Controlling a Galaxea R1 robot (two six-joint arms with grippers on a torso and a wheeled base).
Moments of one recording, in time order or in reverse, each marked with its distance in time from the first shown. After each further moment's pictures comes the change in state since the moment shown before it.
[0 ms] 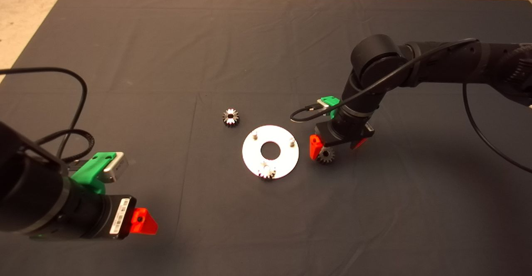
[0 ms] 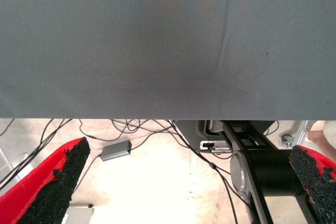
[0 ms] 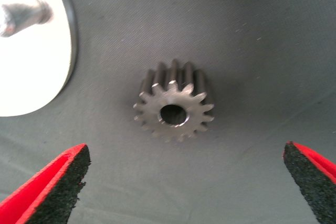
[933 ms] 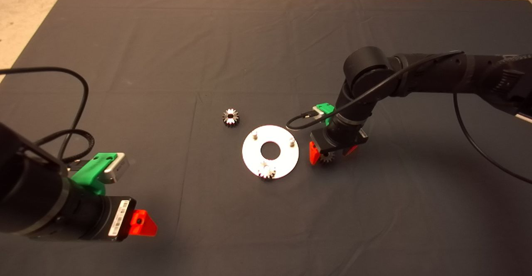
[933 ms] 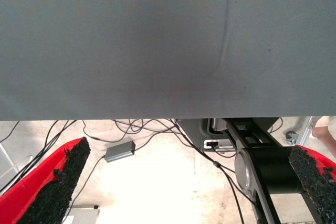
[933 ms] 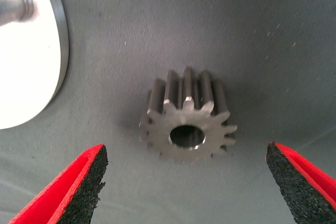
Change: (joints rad) left arm 0.000 -0.011 0.003 -0.001 0.000 0.031; right arm -0.052 0.019 -0.015 -0.052 0.000 -0.011
